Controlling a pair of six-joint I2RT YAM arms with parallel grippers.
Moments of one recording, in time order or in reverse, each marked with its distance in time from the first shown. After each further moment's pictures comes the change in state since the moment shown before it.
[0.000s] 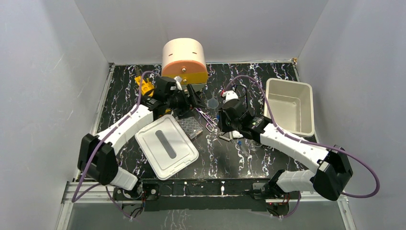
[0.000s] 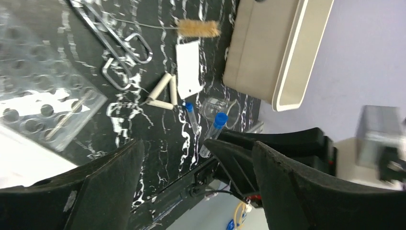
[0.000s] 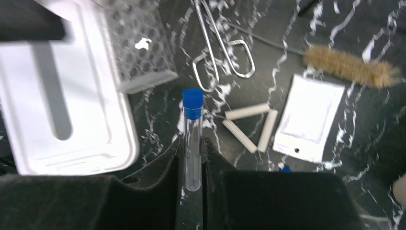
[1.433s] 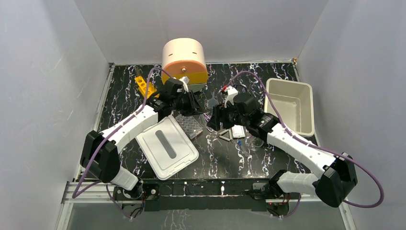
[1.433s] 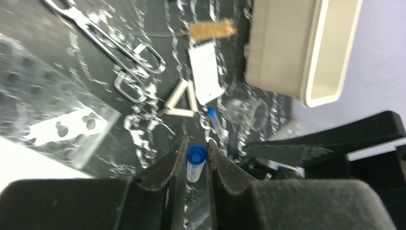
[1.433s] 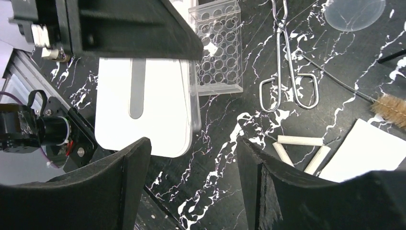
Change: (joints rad) left arm -0.097 0.083 0.021 0.065 -0.034 0.106; right arm -0.098 -0.054 0.014 0.158 -0.398 -0.082
